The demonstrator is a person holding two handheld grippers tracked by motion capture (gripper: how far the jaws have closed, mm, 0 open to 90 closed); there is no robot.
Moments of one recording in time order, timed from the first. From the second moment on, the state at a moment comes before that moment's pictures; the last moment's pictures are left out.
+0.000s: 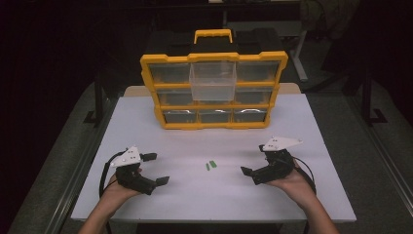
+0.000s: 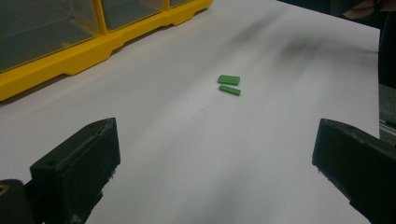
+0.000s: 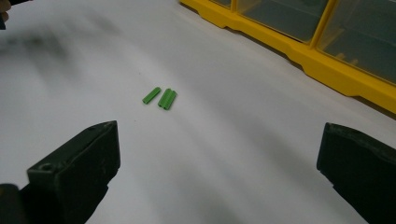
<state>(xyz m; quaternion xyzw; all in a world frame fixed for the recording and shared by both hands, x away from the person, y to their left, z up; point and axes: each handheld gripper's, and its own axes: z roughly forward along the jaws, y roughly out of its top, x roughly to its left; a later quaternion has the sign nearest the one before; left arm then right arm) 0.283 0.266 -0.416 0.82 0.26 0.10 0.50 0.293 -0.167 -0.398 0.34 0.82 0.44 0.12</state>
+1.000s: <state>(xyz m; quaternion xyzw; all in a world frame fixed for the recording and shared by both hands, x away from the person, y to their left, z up) 0.282 0.264 -0.416 0.82 0.26 0.09 0.50 0.334 -0.124 -0.391 0.33 0.84 0.42 0.08</state>
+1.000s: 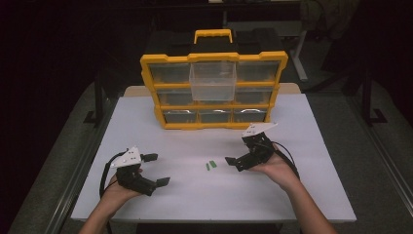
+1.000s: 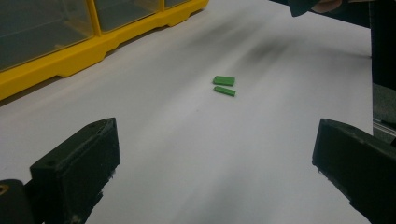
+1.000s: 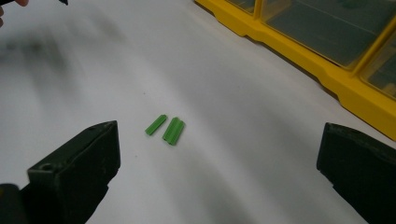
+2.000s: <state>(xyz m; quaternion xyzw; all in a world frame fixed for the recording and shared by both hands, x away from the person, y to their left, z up) 0.282 0.265 -0.417 0.82 0.26 0.09 0.51 0.361 -0.086 -0.394 0.32 0.86 0.40 0.07</state>
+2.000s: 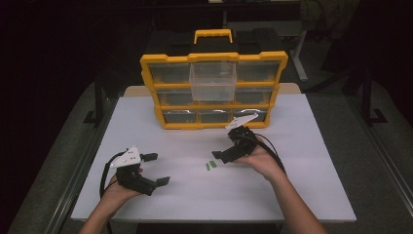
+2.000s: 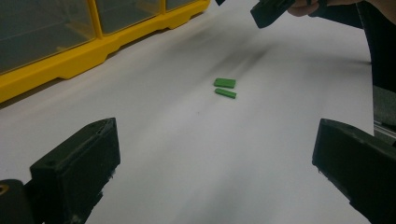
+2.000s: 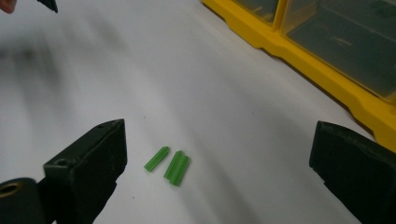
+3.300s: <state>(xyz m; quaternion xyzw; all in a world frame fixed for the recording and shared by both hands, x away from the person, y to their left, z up) 0.284 0.266 -0.424 0.82 0.26 0.10 0.51 0.368 -0.058 -0.429 0.31 0.90 0.32 0.01</state>
